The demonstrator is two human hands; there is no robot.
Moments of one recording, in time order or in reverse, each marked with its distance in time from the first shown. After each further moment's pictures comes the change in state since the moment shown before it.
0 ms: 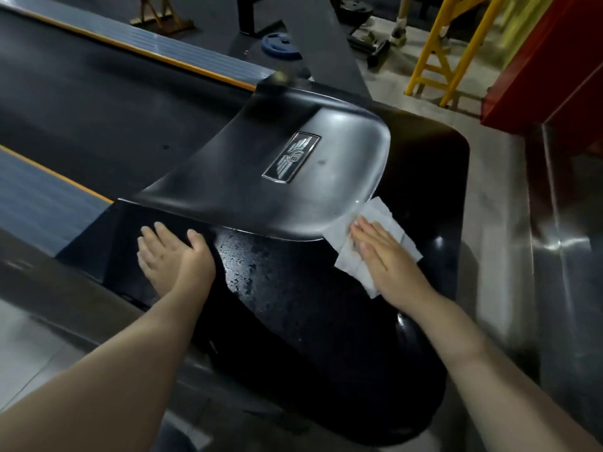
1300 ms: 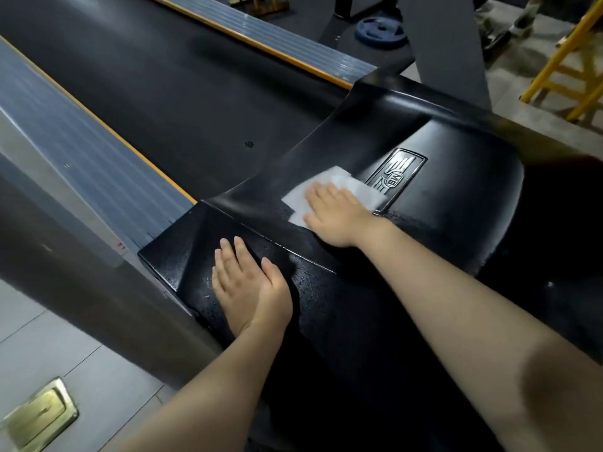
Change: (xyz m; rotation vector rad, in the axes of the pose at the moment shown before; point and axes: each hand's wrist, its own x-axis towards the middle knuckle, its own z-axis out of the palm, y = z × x) left_hand 0.005 -0.001 0.007 0.120 0.038 0.002; right_hand 0.235 -0.137 0.098 -0.610 -0.395 -0.287
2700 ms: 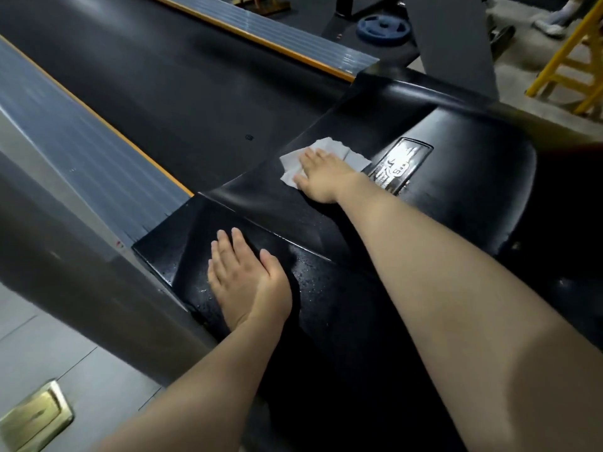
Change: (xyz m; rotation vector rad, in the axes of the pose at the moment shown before) left_hand 0.003 -0.003 0.001 -0.007 0.015 0.013; right_hand 0.065 0.006 -0.015 -0.023 0.038 0.013
